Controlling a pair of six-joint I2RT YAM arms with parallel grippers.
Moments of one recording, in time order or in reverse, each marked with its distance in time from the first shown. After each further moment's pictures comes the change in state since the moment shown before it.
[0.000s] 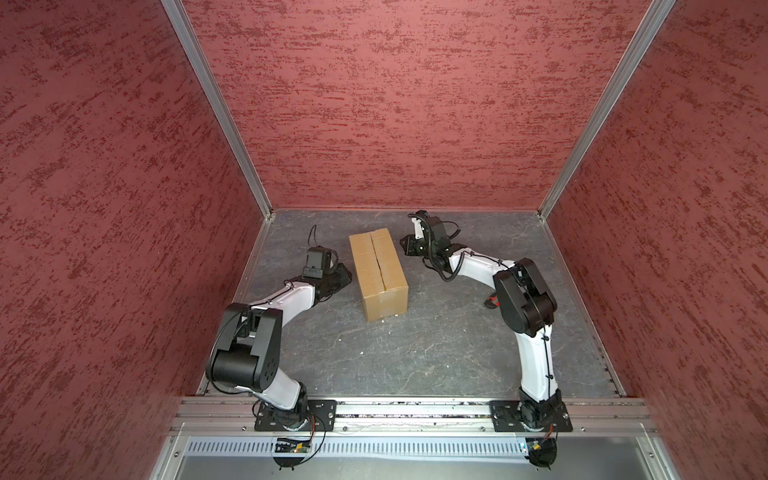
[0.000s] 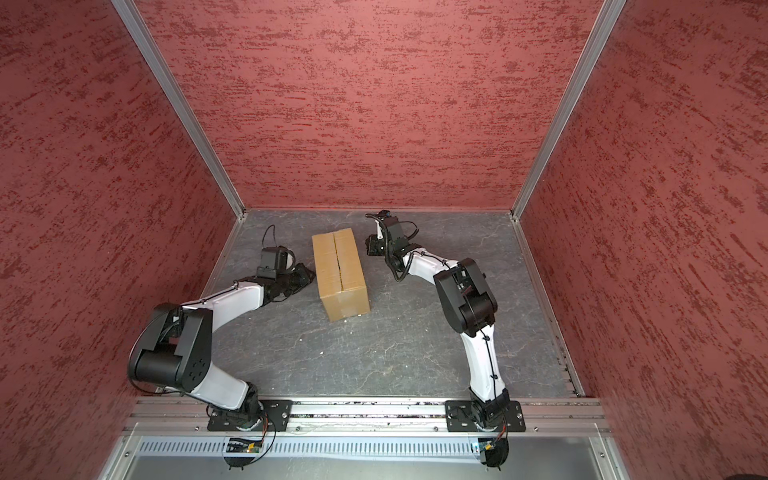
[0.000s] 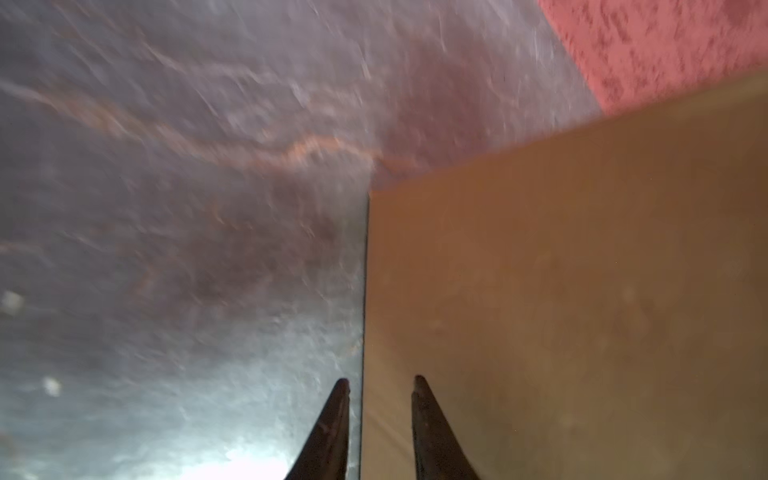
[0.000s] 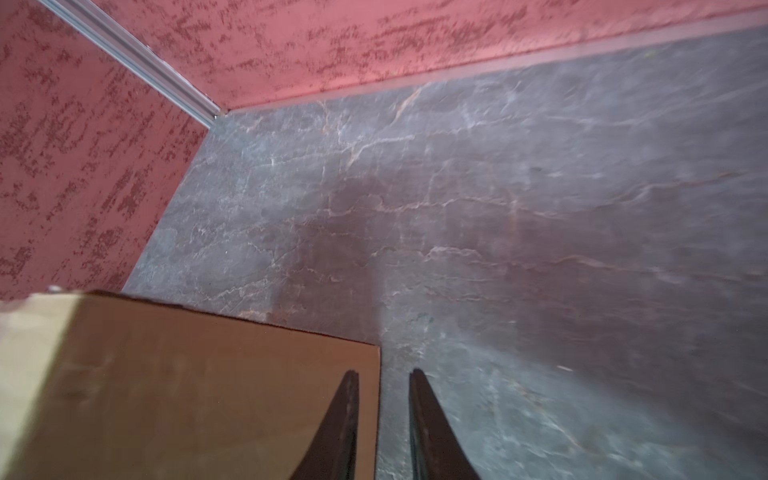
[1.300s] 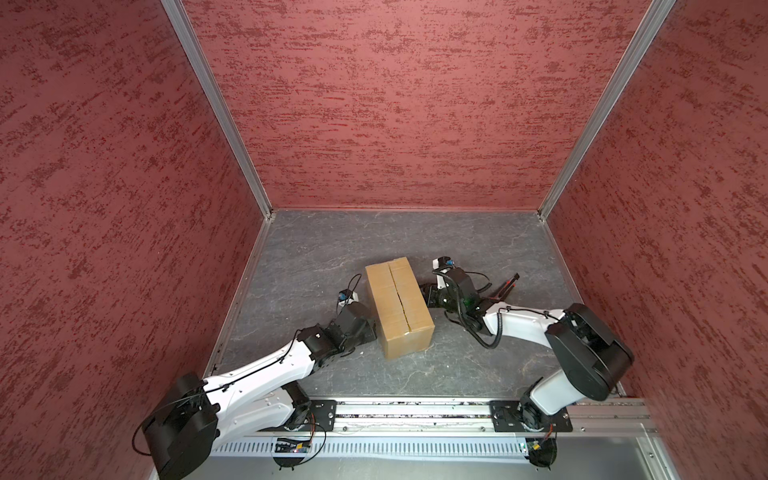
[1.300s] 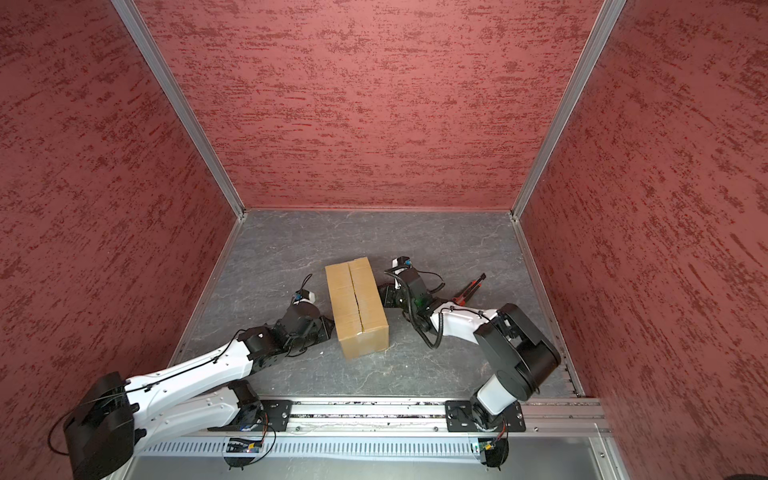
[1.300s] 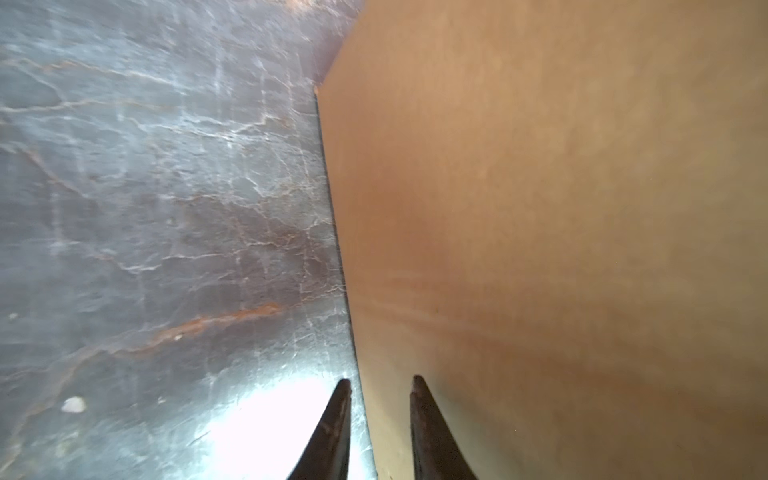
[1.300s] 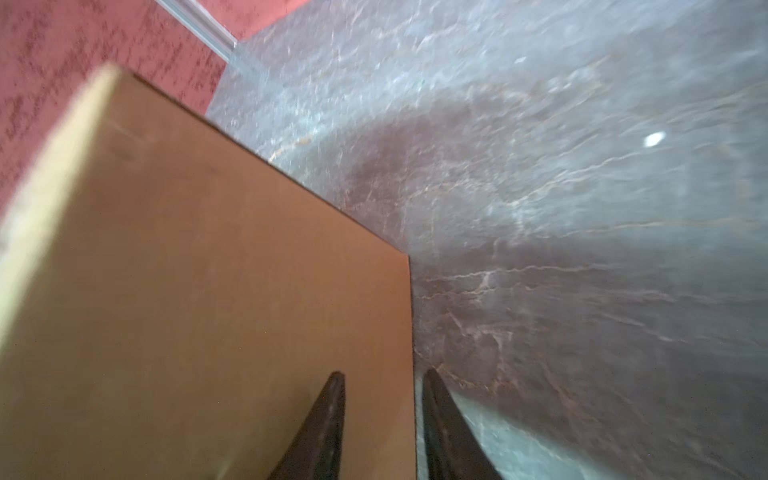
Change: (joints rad) left arm -0.619 -0.534 -0.293 -0.260 -0.396 -0.287; right arm 0.139 -0.599 -0.824 0.227 0.126 0.175
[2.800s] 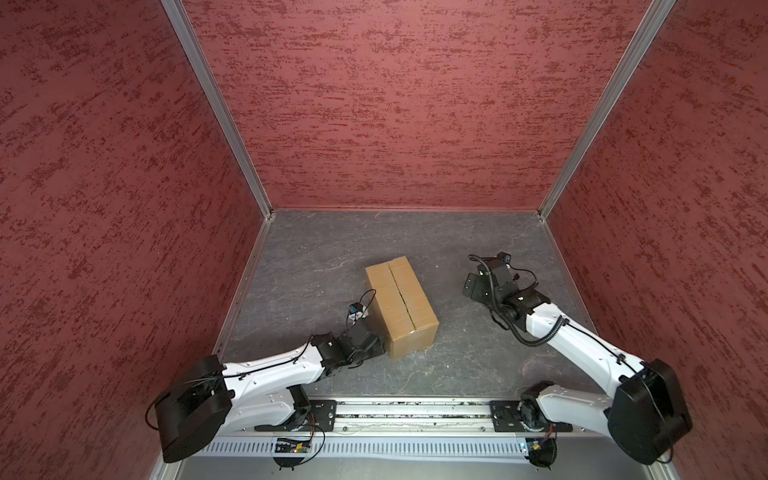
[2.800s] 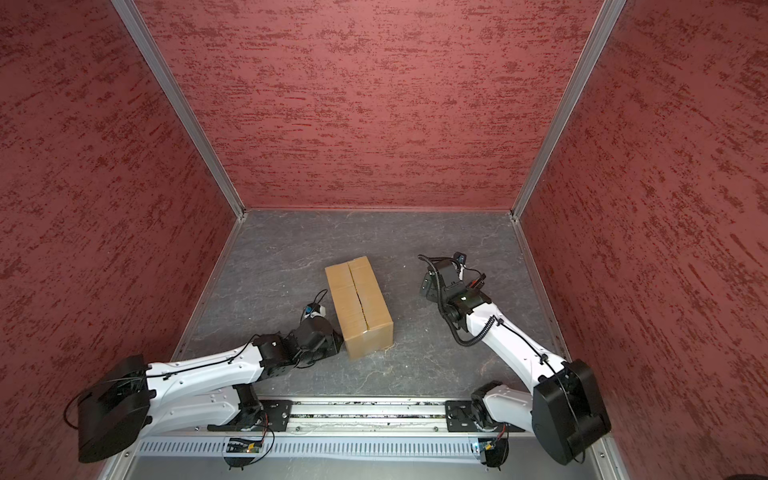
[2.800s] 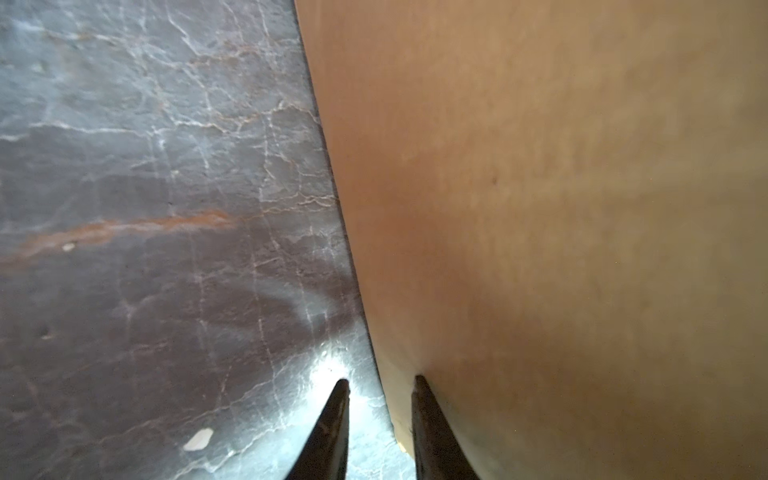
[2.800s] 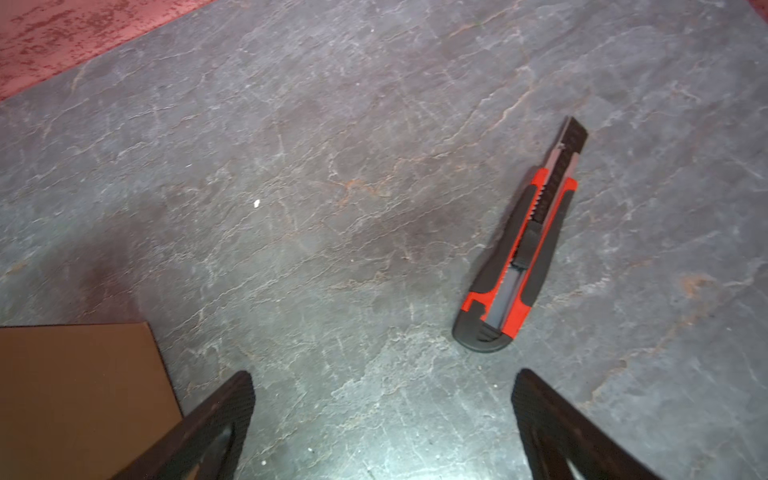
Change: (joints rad) left arm -0.153 0.095 -0.043 0.079 0.003 -0.128; right arm -0.195 -0.338 0.098 -0.774 0.394 0.039
